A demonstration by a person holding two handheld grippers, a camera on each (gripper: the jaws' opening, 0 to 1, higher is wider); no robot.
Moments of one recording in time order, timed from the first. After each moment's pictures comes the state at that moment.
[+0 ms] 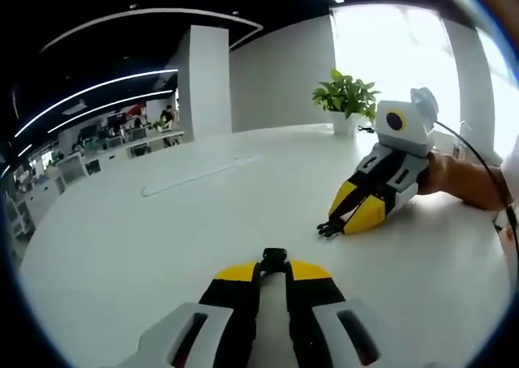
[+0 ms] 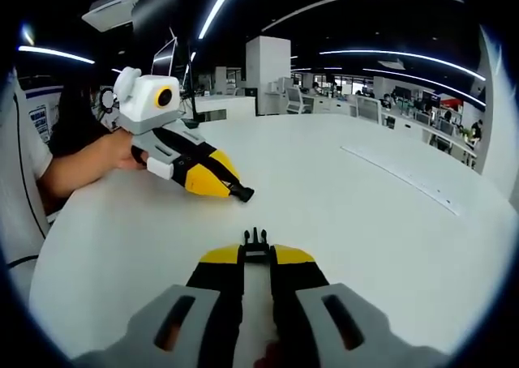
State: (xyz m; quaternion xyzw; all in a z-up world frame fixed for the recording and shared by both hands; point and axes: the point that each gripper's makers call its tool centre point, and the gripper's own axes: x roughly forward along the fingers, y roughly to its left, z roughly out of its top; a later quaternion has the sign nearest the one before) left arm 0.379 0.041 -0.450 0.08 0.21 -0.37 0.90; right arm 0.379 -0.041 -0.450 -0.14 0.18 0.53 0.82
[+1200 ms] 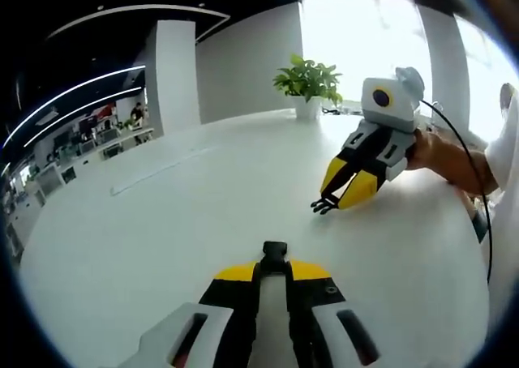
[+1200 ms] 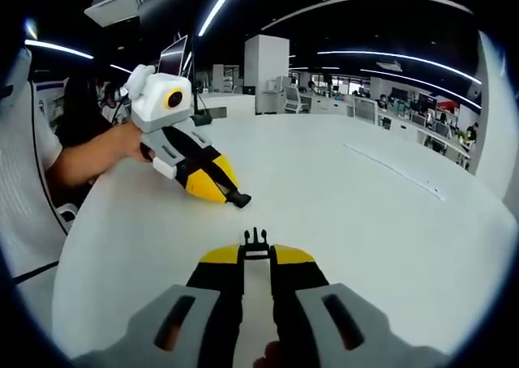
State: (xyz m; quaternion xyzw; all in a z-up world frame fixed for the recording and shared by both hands) left arm 0.315 0.021 -0.460 0.11 0.24 -0.43 0.86; right arm 0.317 -0.068 -0.444 -0.15 0.18 0.51 0.82
